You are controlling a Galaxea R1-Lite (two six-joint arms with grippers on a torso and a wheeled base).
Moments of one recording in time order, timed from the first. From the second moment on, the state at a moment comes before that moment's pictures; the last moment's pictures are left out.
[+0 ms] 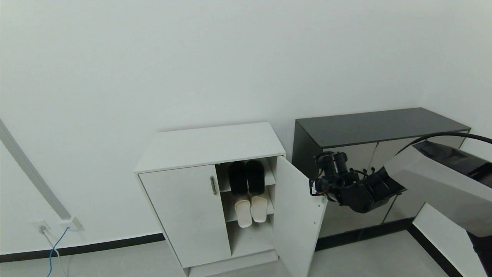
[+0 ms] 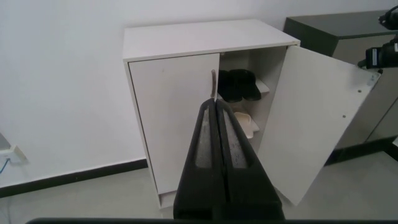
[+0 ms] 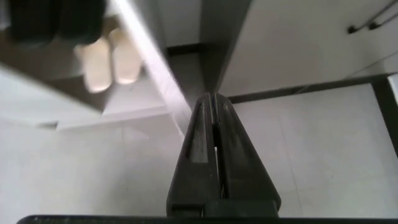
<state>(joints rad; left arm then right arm) 0.00 0.00 0.00 0.00 -0.01 0.00 0.44 2.35 -1.30 -0.47 -0.33 0.20</state>
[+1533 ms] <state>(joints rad) 0.00 0.00 0.00 0.00 -0.01 0.00 0.68 2.22 -1.17 -0.51 -0.30 0.20</state>
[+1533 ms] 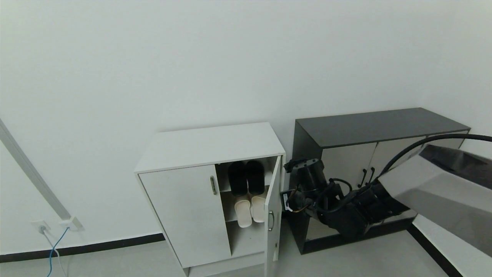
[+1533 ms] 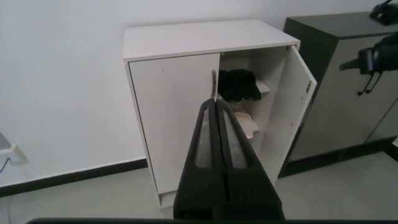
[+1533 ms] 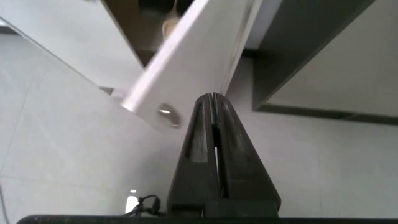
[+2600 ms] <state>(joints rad) 0.00 0.00 0.00 0.00 -0.01 0.00 0.68 2.03 -0.93 -0.55 -0.21 0.10</state>
